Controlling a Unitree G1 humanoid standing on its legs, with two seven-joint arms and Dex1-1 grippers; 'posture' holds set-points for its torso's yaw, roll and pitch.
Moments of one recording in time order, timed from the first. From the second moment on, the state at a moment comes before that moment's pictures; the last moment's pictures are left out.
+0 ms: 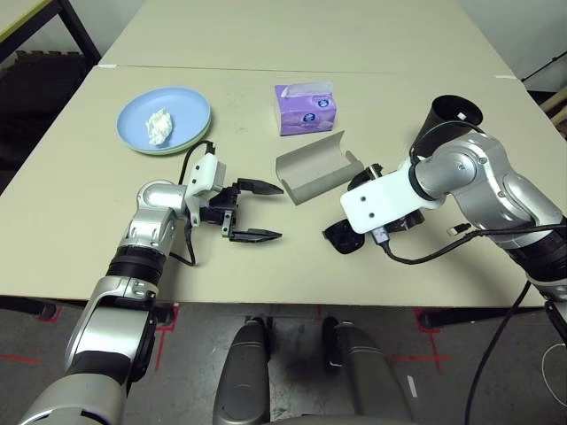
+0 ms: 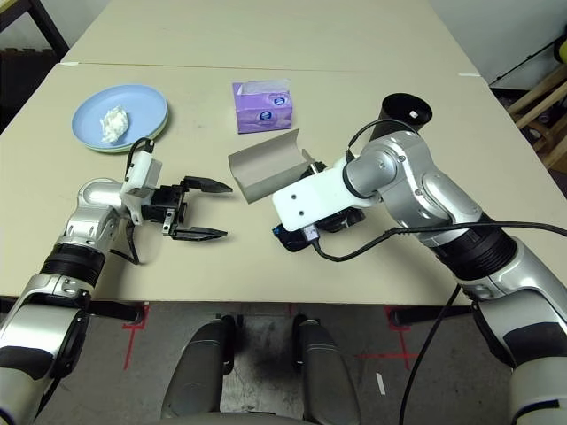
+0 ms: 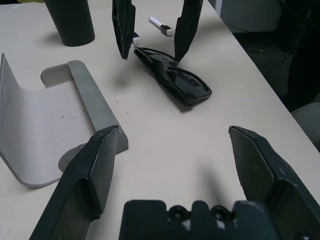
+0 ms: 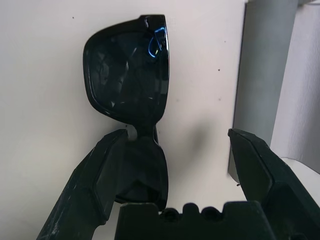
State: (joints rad) left arm -0.70 0.52 -0.11 0.61 -0.33 -0.22 -1.56; right arm -0.85 -0.74 0.51 -0.15 -0.43 0.20 1.42
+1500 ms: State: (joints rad) left arm -0.69 0.54 -0.11 0.60 -0.31 -0.20 -1.54; right arm -0.84 -0.74 0.54 -0.11 -0.48 0.14 1.47
